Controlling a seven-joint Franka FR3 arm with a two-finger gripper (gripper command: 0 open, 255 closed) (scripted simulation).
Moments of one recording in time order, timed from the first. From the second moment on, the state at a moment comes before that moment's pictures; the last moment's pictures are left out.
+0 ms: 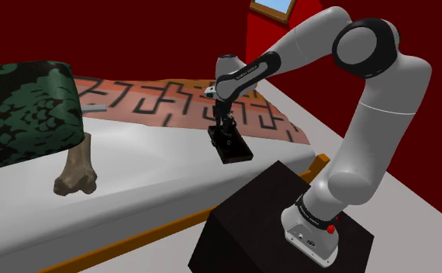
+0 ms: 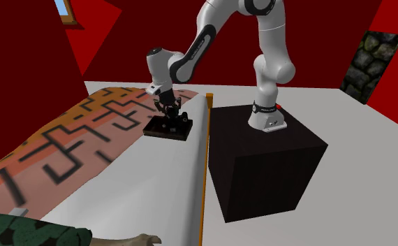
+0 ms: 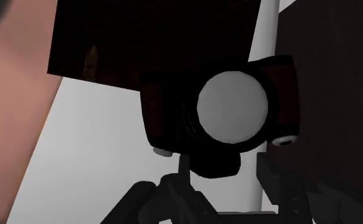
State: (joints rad) arm 0.06 0.27 -0.09 -2.17 -0.15 2.31 -1.33
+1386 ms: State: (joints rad) arm -0.16 0.46 -0.19 -1.94 -0.12 2.31 -1.67
